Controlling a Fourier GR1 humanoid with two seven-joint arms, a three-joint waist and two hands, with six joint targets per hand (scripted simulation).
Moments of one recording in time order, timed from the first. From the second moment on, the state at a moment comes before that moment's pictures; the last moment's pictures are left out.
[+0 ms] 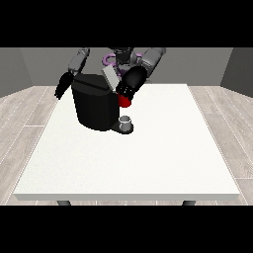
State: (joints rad) left arm -1.27 0.47 0.09 -0.63 -0.85 -0.32 -0.16; right arm -0.47 -0.08 -0.07 -1.27 0.17 -0.20 0.00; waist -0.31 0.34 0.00
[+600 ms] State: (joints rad) left arm -1.30 0.49 0.12 -0.64 -0.85 -0.26 -0.22; right arm -0.50 -0.08 -0.06 -1.28 0.18 -0.20 0.01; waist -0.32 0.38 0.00
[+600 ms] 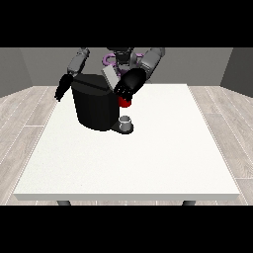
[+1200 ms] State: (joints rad) left arm -1.29 0.52 0.08 -0.64 -0.91 -0.20 -0.28; right arm -0.52 -0.09 -0.05 -1.28 0.21 -0.21 0.04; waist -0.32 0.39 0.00
